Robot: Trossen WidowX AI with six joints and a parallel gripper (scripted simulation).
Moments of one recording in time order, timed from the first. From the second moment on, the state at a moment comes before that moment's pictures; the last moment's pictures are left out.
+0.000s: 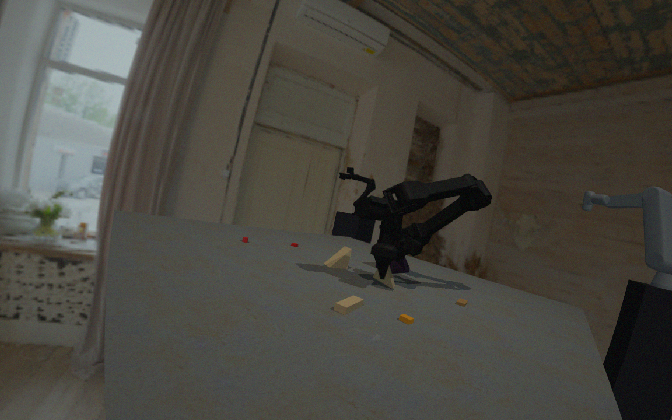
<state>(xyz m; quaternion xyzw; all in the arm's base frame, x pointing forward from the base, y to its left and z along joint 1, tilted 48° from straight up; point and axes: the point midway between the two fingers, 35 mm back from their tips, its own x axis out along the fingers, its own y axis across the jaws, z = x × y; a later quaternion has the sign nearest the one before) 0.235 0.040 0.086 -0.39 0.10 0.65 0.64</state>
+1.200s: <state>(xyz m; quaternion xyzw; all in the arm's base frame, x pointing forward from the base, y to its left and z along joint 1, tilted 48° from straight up) 0.210 0.075 0.130 -0.63 0.38 0.41 0.54</state>
